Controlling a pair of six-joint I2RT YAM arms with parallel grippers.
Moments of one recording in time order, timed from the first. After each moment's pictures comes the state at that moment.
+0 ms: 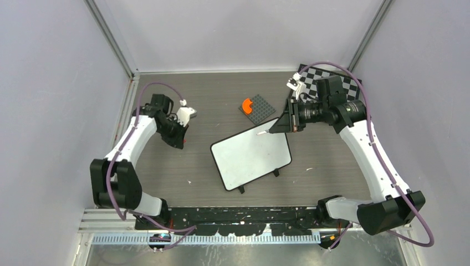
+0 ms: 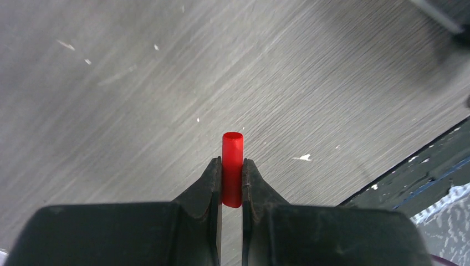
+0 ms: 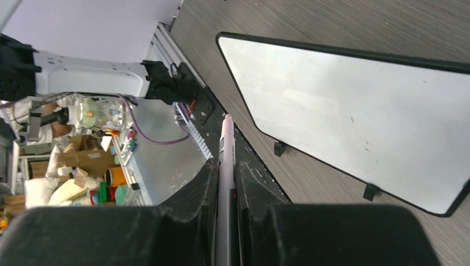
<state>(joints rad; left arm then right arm) -0.10 1.43 1.17 -0.98 0.37 0.55 0.26 1.25 1.39 -0.92 -0.90 0.23</state>
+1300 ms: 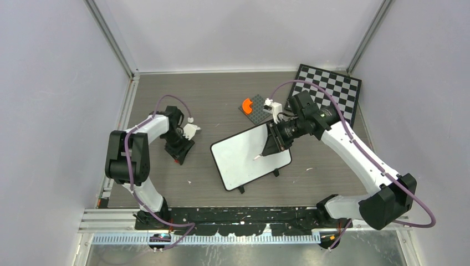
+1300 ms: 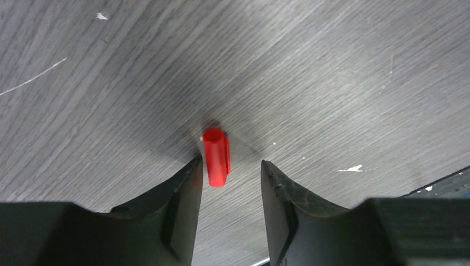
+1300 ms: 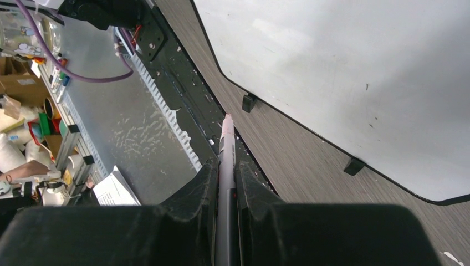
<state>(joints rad) -0.12 1.71 1.04 -0.88 0.18 0.58 0.47 1.29 1.24 -0.98 -0.71 0.02</state>
